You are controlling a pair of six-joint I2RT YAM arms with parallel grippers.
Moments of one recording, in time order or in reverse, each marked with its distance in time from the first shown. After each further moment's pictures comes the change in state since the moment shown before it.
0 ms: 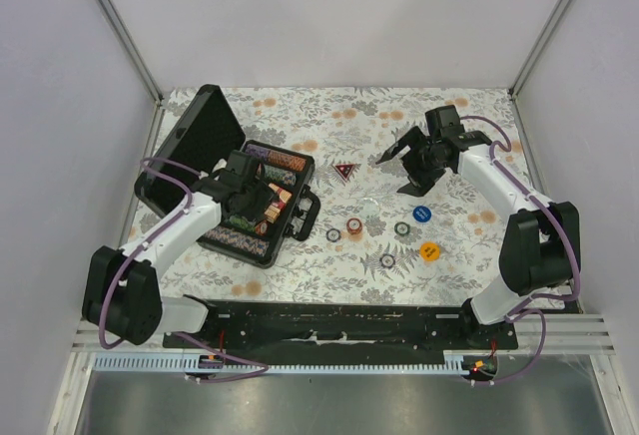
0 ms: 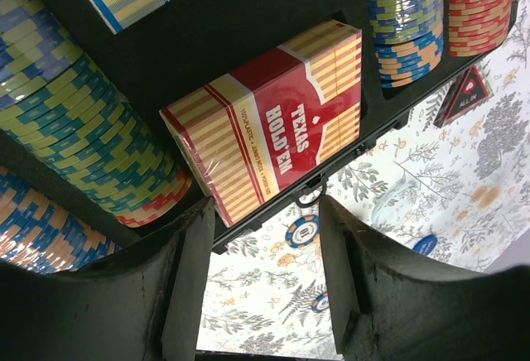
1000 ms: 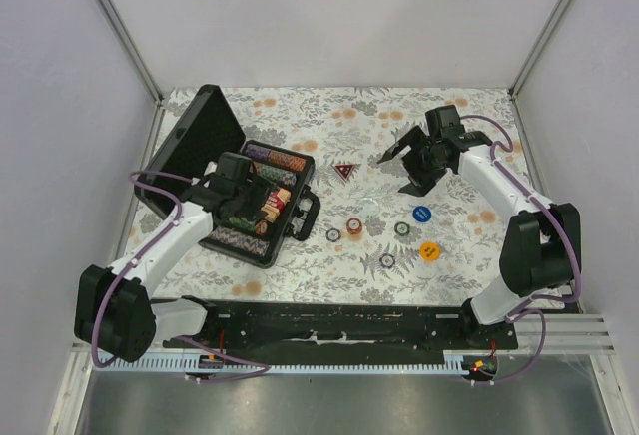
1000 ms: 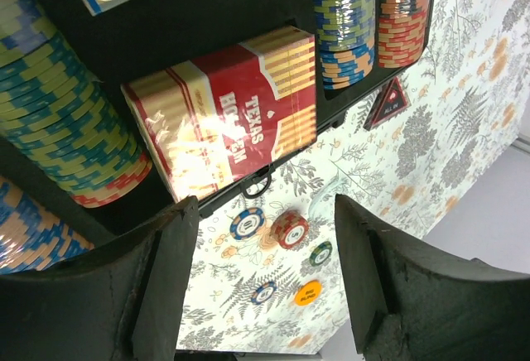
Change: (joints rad) left arm 0.025 -0.093 -0.051 0.078 0.033 -0.134; right arm 0.002 -0.008 0.000 -0.002 0.026 0.000
